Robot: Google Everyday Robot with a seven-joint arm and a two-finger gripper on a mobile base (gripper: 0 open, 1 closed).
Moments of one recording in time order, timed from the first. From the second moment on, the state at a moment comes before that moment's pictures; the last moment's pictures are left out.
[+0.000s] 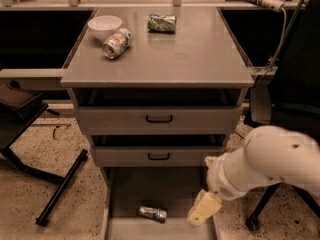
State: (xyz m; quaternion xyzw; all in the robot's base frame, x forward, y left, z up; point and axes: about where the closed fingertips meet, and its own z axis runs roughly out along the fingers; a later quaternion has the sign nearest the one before) arm 0.397 -0.114 0.679 -0.53 0.82 0.13 0.19
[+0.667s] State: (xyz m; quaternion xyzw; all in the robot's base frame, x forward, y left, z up) arm 0.423 -0.031 0.572 -0.55 0.78 0.19 0.24
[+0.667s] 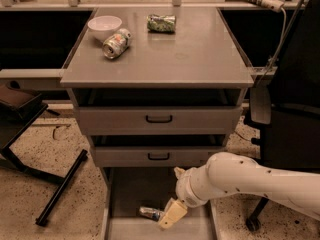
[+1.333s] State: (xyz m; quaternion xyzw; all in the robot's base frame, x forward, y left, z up) arm 0.433 -0.031 0.553 -0.54 0.78 0.19 0.27
